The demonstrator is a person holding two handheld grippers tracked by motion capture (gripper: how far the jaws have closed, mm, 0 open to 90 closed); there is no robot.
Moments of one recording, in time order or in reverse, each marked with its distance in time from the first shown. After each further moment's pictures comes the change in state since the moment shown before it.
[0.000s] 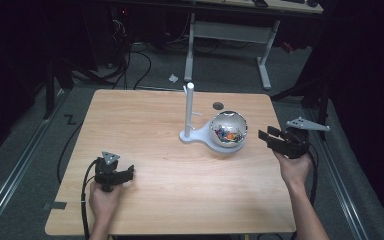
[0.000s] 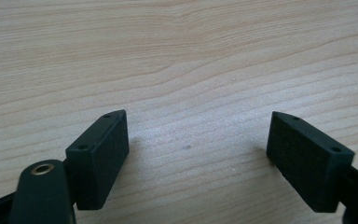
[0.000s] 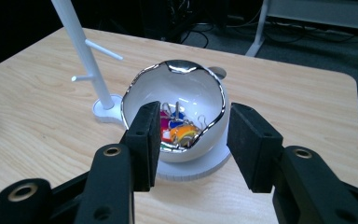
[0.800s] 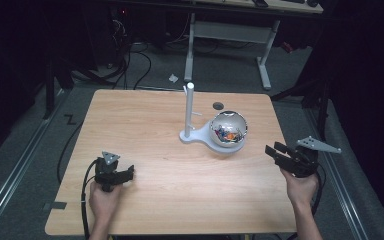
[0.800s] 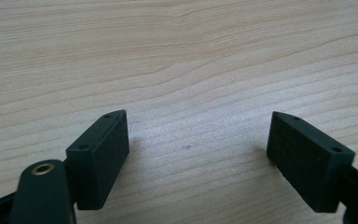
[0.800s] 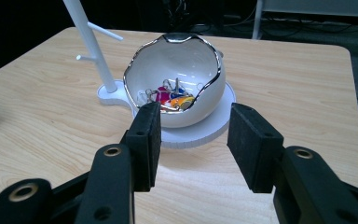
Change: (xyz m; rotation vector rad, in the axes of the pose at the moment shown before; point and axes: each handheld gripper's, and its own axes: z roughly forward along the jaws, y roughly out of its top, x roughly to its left) left arm 0.000 0.000 0.000 0.000 0.000 0.002; right arm -0.002 -0.045 -0.026 -0.031 0.000 0.061
